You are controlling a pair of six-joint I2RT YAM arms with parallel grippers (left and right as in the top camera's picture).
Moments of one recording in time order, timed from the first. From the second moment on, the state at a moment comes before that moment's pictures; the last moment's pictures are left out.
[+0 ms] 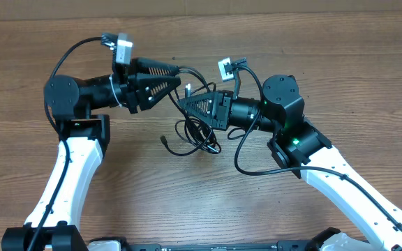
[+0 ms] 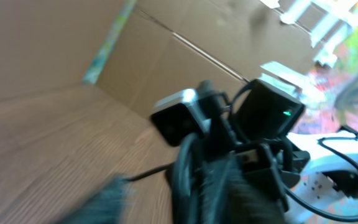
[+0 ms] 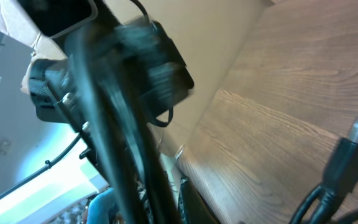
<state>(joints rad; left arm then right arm) 0.02 1.43 0.94 0.90 1.38 -0.97 0.55 1.36 0.99 0.26 -0.76 0.91</state>
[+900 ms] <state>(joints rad) 0.03 1.43 0.94 0.16 1.29 -0.46 0.55 1.36 0.99 0.50 -0.62 0.99</state>
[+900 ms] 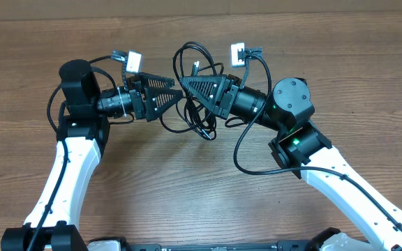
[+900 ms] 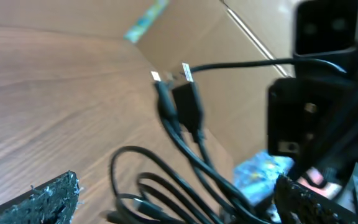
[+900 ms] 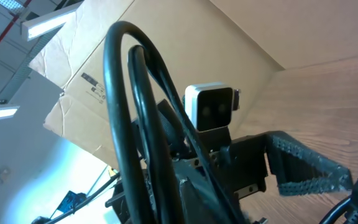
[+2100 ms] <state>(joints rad) 0.02 1.43 0.94 0.15 1.02 -0.44 0.55 1.36 0.99 0.53 -0.84 0.95</state>
